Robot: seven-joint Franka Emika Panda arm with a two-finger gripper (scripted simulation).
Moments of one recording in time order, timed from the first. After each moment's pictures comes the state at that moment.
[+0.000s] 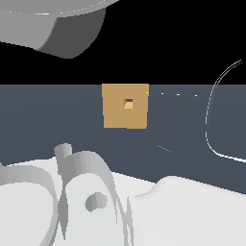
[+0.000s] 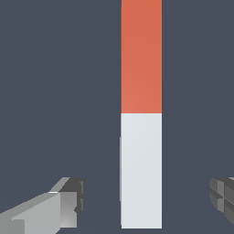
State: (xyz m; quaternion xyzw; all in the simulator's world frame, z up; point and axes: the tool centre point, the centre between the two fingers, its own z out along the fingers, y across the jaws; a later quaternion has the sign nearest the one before) arm -0.030 -0.285 0.065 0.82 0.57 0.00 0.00
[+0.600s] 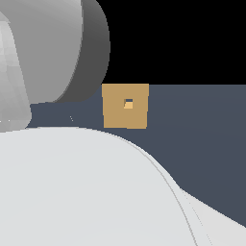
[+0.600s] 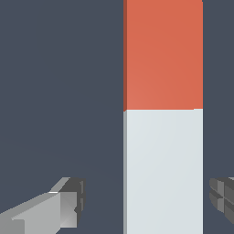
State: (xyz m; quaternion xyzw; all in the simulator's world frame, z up) arm -0.031 -0.285 0.020 0.82 0.57 0.00 0.00
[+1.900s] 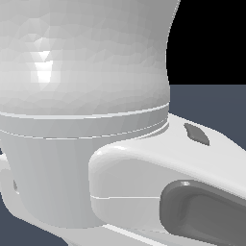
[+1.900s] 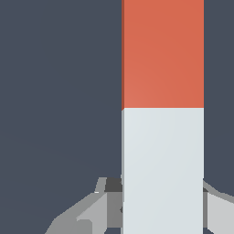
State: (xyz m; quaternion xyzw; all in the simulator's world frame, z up) arm -0.019 -0.224 0.032 0.81 0.59 0.00 0.00
